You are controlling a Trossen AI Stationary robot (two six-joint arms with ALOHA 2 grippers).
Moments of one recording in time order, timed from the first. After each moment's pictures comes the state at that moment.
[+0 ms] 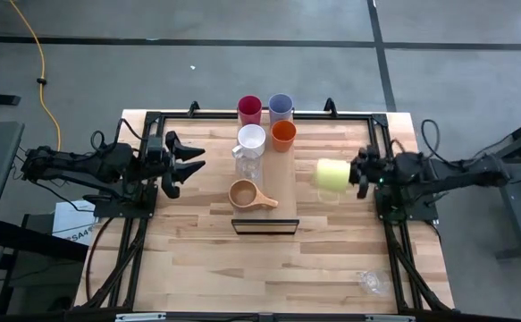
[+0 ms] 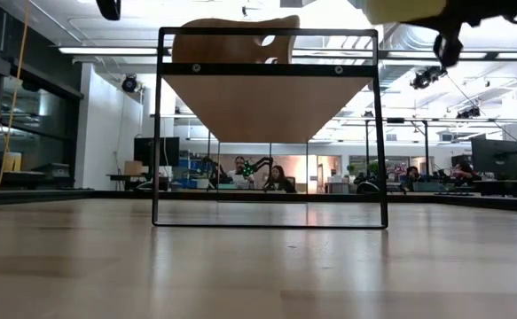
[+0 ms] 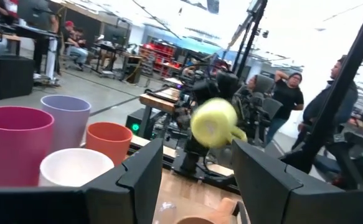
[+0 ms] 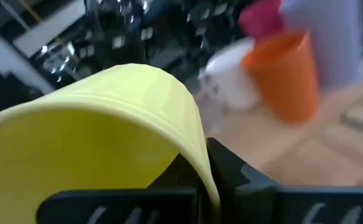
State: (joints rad) left arm -0.02 0.61 0.61 0.12 -0.33 -0.24; right arm 0.14 0.48 0.49 -0.12 0.31 0.59
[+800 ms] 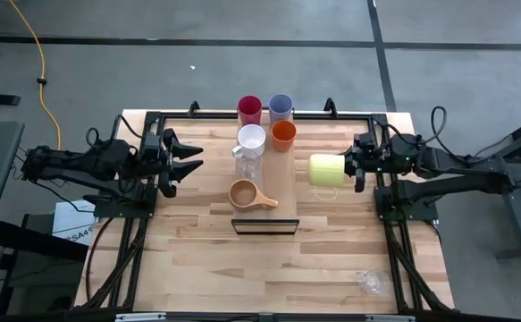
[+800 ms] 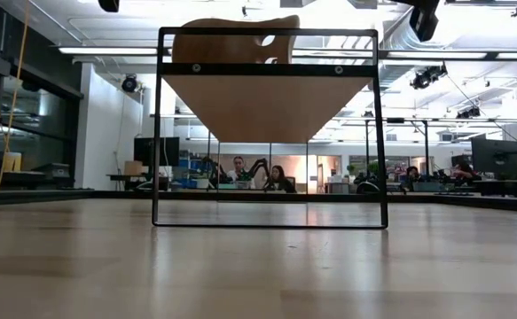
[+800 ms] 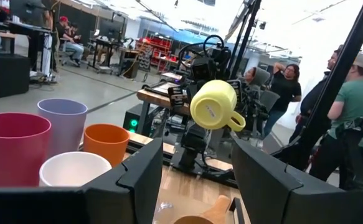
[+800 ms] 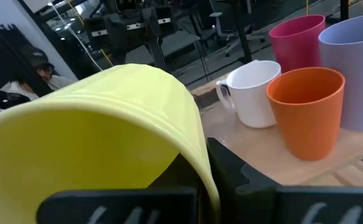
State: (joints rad) left arm -0.02 0.61 0.68 0.03 -0.31 -0.23; right arm -0.05 0.65 0.73 -0.22 0.05 0.41
